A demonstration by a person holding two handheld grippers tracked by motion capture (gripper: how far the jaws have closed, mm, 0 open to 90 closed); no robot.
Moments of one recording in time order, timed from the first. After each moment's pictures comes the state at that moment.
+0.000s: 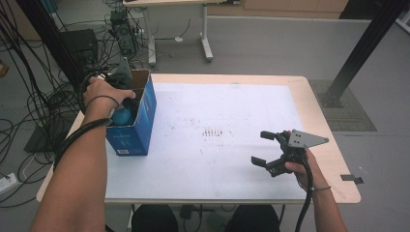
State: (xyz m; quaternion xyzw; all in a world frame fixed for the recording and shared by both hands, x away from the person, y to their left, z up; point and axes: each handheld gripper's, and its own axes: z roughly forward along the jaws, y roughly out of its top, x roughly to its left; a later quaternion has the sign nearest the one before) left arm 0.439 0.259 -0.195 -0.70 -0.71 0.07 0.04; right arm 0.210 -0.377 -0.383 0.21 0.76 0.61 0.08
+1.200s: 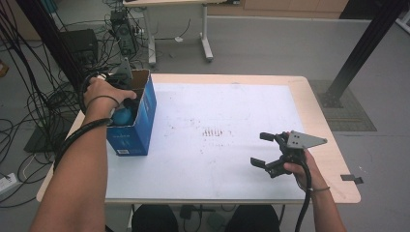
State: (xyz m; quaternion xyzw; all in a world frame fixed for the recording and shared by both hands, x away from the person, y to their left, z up) left arm 0.441 0.258 -0.196 -0.71 -0.70 0.07 0.04; right arm 0.210 -0.376 -0.386 0.21 0.76 0.61 0.08
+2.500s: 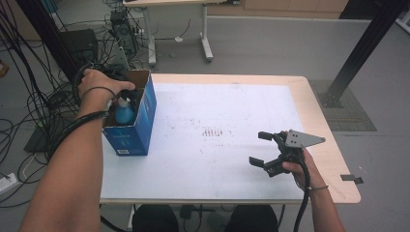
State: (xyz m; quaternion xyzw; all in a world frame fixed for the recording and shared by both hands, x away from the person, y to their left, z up) left arm 0.438 0.264 -0.162 -0.70 -0.71 0.07 0.02; right arm 0.213 -0.373 -0.386 0.21 0.76 0.61 0.07
